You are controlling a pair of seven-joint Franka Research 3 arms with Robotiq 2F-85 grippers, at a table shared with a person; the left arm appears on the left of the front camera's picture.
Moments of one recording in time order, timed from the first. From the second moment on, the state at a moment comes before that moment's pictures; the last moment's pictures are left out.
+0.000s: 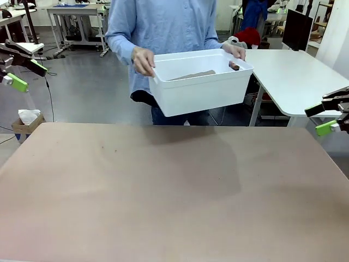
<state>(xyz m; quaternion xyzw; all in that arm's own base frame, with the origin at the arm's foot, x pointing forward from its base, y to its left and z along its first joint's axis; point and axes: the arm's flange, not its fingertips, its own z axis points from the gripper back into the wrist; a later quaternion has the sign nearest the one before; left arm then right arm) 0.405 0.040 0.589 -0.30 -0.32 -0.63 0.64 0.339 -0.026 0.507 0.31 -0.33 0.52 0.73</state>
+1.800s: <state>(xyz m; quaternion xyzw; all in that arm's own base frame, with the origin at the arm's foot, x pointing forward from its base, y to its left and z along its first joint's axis) 0.405 0.040 0.589 -0.30 -0.32 -0.63 0.64 0.339 -0.026 0.507 0.31 -0.33 0.52 0.73</state>
